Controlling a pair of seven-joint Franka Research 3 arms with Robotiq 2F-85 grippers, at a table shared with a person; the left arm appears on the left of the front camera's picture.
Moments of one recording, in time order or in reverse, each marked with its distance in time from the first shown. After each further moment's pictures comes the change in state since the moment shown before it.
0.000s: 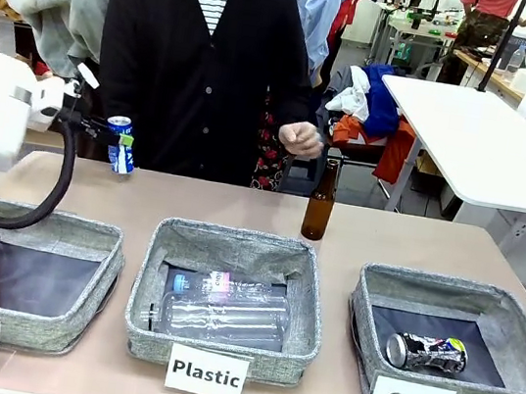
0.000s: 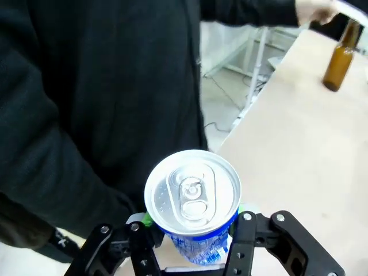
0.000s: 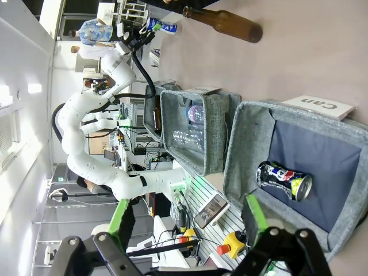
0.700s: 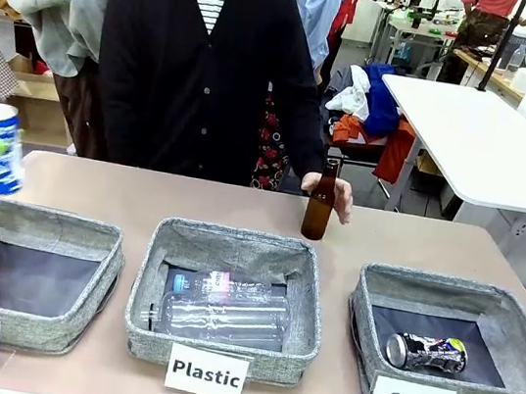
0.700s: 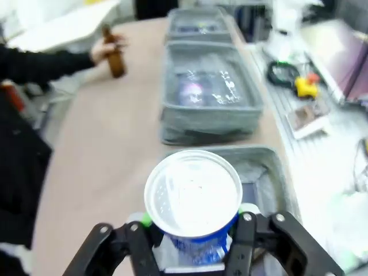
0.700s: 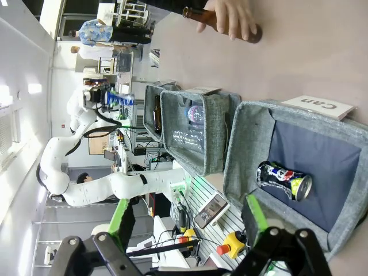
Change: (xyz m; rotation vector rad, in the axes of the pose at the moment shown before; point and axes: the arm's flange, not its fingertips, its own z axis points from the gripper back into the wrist) left arm 0.034 -0.174 0.259 -0.550 0.107 -0.386; right arm 0.000 0.000 0.000 0.000 -0.001 0.000
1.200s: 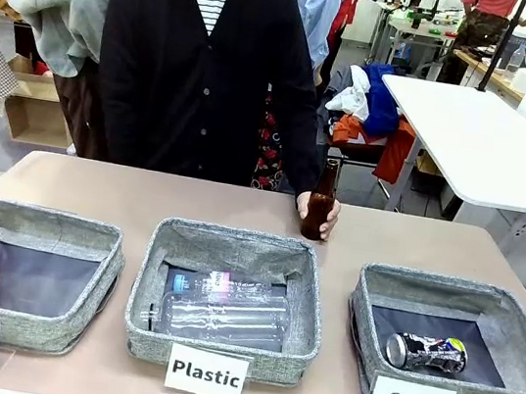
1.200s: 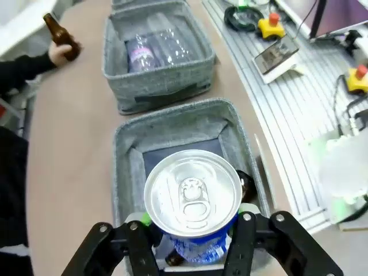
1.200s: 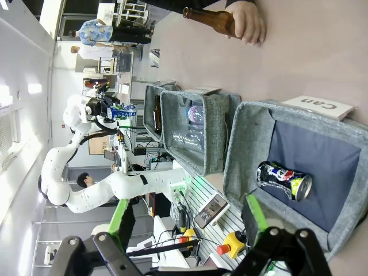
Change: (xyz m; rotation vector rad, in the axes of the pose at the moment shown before) left arm 0.002 -0.042 0.002 -0.080 0.186 -0.140; right arm 0.000 0.000 0.000 0.000 0.000 0.000
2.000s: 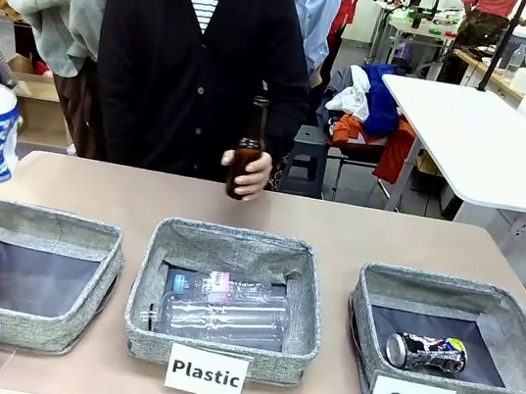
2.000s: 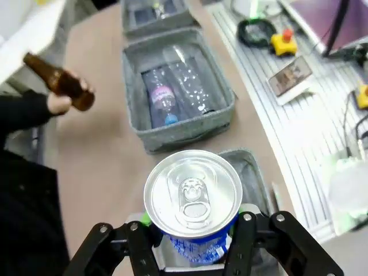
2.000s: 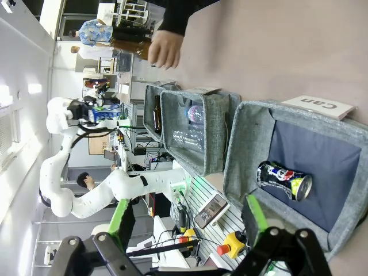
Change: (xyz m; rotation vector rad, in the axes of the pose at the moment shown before) left arm 0.139 0.025 0.004 0.026 0.080 -0.087; right arm 0.000 0.000 0.000 0.000 0.000 0.000
